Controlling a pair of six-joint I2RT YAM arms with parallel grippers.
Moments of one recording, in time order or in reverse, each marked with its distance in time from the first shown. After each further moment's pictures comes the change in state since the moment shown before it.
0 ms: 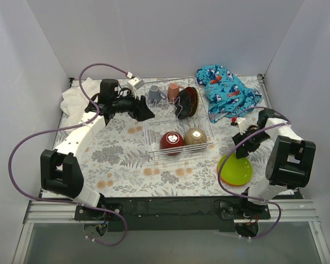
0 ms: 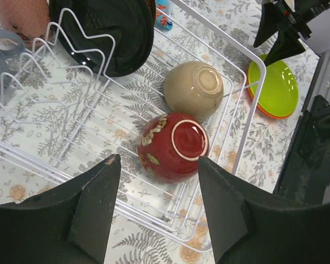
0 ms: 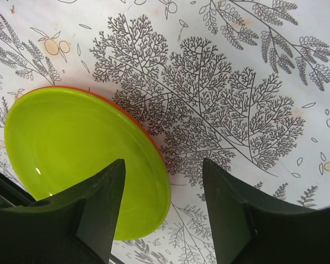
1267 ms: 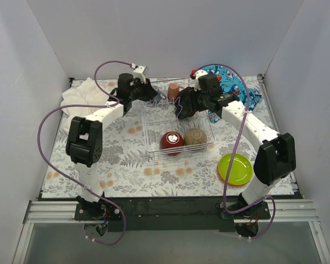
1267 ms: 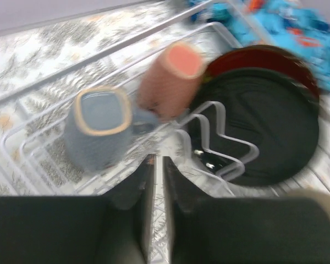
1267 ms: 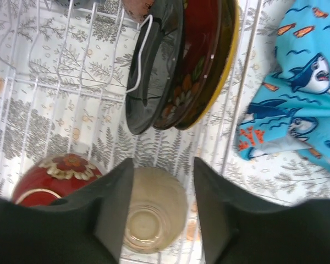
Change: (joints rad) left arm -0.041 0.481 0.177 0.513 -0.467 -0.244; right arm 0.710 0.081 0.471 0.420 0.509 0.988
